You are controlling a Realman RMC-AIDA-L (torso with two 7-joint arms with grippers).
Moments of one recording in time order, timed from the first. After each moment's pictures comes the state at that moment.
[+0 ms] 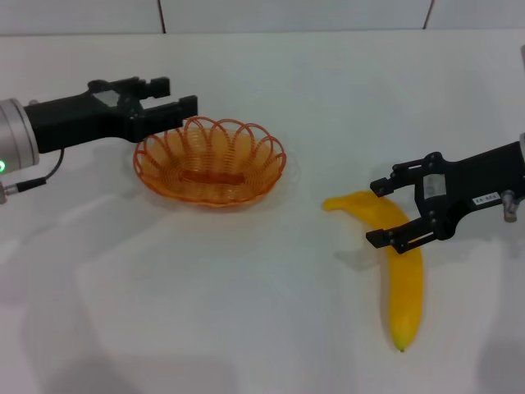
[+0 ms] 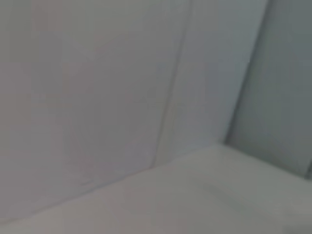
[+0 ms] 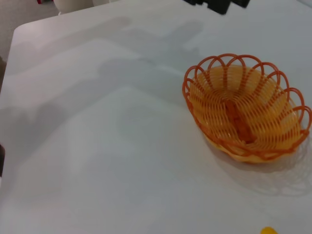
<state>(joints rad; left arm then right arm) -0.49 -2.04 1.02 0.78 1.64 1.26 -1.54 0.56 2.01 -0.94 -0.90 -2.22 -1.62 1.55</state>
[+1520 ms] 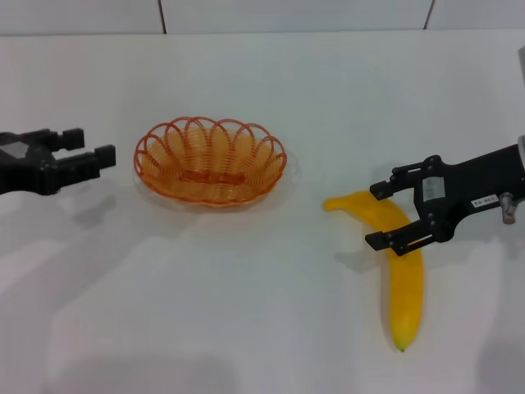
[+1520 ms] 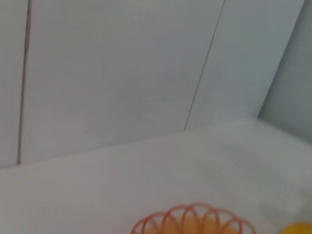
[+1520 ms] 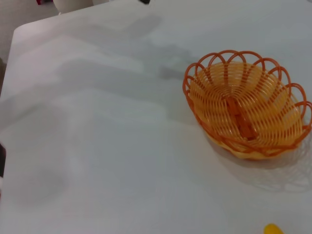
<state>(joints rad) -0.13 -2.04 1.11 1.32 1.77 1.31 -1.93 0.57 2.01 -0.94 -0.88 -2.23 -1.62 1.55</state>
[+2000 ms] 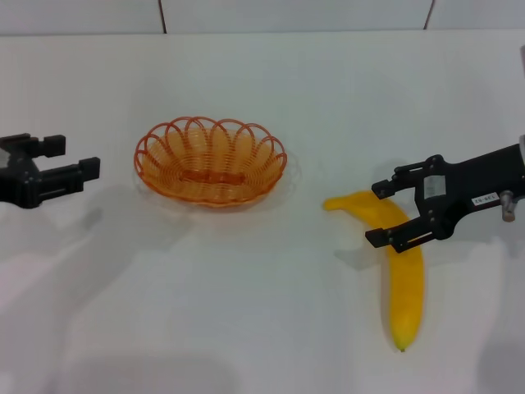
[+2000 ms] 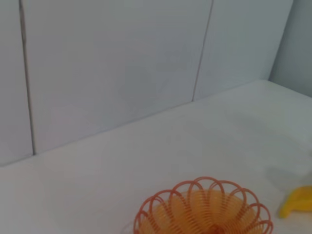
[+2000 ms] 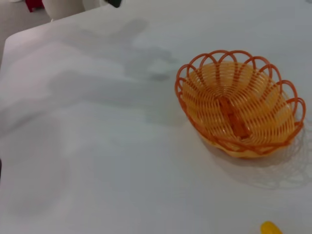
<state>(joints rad) -0.04 -2.04 1.14 1.55 1.87 1.33 -2.00 0.57 2.01 -0.93 -0.87 -2.23 -1.61 1.59</state>
